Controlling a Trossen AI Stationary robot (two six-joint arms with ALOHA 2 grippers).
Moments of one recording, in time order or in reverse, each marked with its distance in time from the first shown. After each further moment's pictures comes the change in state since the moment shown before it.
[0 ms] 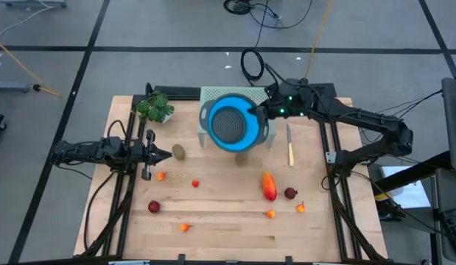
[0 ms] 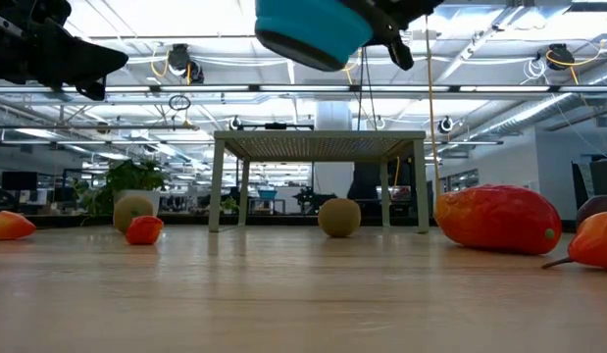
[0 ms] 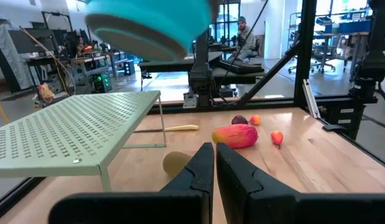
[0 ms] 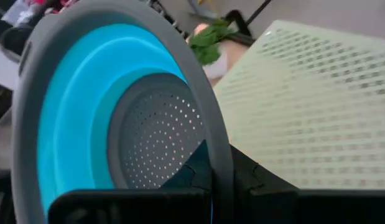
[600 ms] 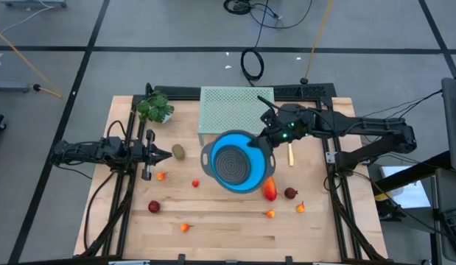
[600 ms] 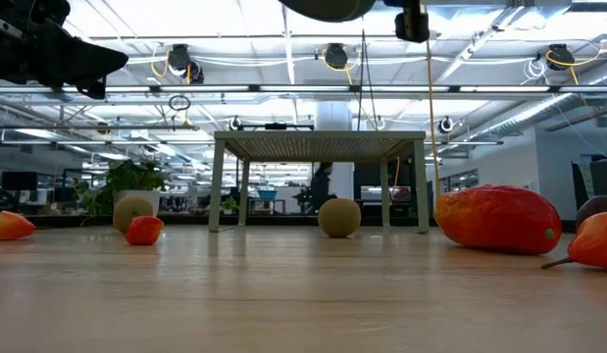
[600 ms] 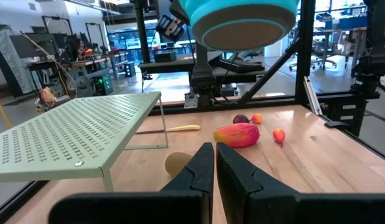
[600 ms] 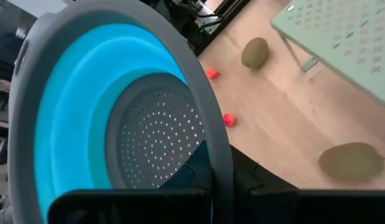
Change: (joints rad) left arm 0.000 0.000 0.000 0.000 0.000 0.028; right arm 0.268 -0.029 0.002 -0.099 -0.063 0.125
